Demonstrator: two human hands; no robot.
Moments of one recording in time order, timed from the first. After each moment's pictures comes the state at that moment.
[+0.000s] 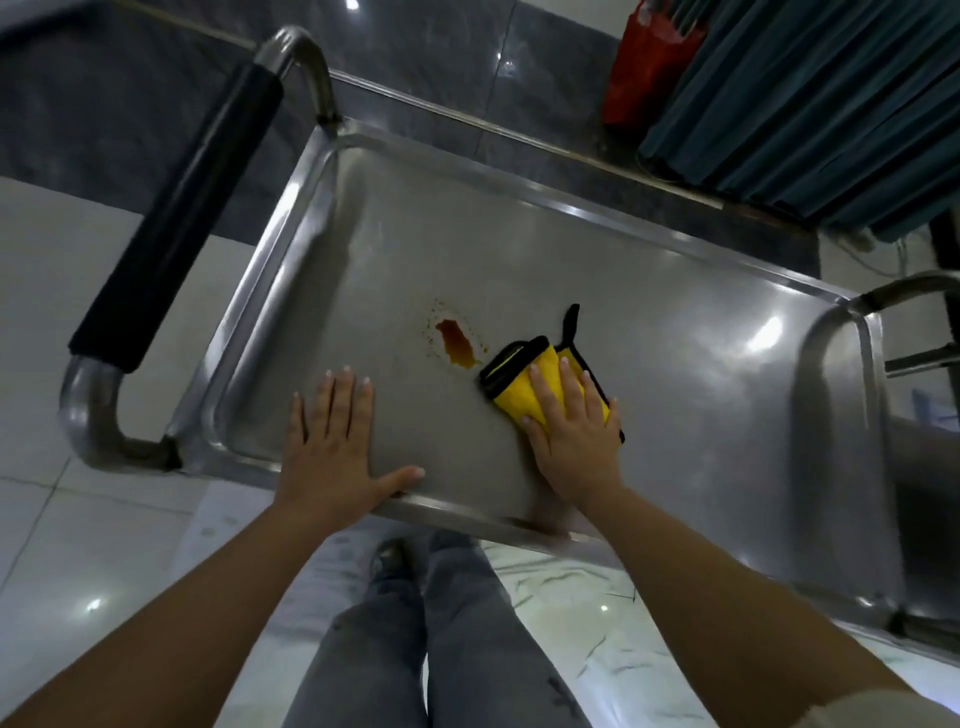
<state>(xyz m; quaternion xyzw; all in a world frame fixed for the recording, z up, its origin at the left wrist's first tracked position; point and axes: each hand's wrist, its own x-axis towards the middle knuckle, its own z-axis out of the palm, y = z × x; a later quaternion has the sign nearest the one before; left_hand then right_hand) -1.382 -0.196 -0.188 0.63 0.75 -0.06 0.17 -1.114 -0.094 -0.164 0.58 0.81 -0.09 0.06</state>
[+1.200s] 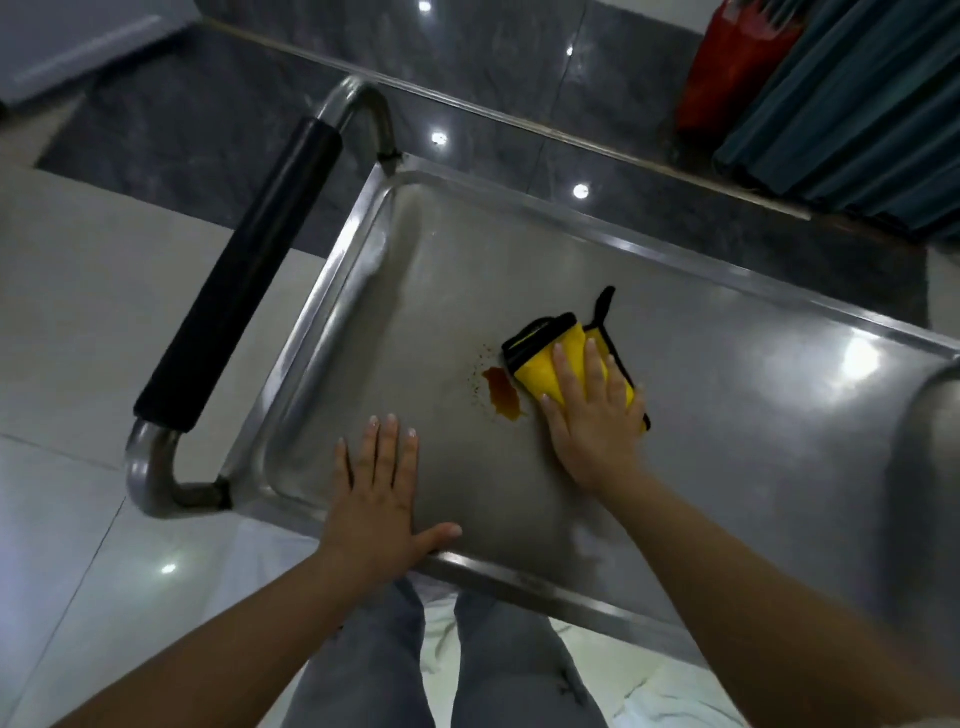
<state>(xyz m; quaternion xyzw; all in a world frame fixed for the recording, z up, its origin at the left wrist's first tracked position) -1.377 -0.187 -0.168 0.63 0.74 -0.12 0.21 -1.169 -0.019 -0.163 0.57 0.81 -0.12 0.07</state>
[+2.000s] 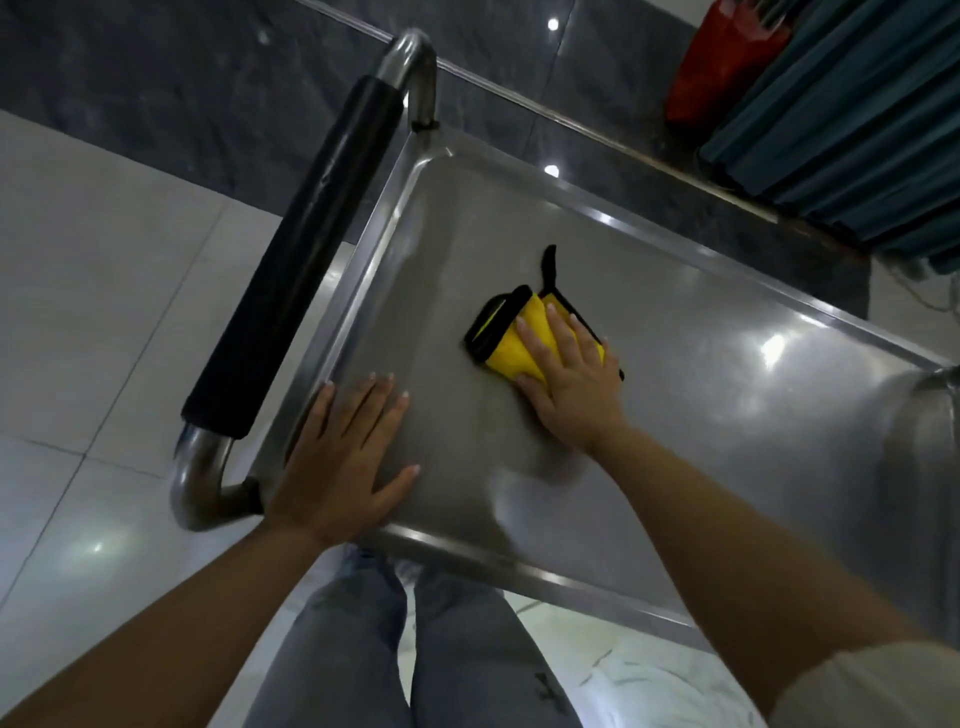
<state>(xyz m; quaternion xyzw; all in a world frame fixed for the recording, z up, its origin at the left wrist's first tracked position) -1.477 -0.180 -0.184 0.71 0.69 0.04 0.15 -1.244 0.001 -0.160 0.46 0.88 -0.09 0.07</state>
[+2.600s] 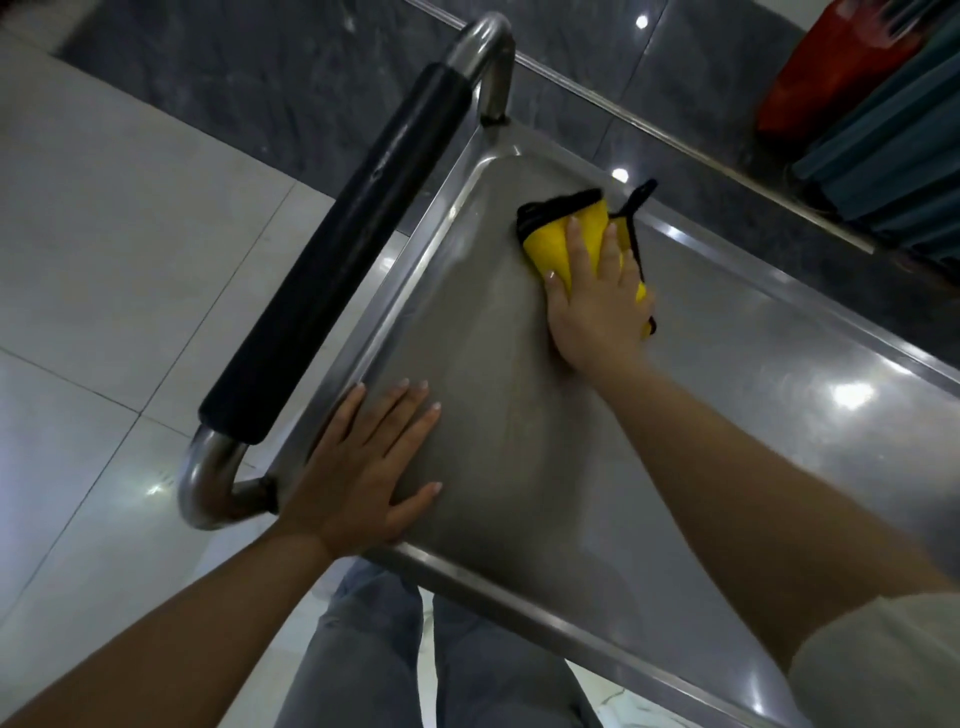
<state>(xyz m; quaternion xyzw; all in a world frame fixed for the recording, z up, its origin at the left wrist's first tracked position) -1.477 -0.177 -0.187 0.70 0.70 0.06 0.14 -1.335 0.083 -0.167 0.58 0.80 -0.13 0.02</state>
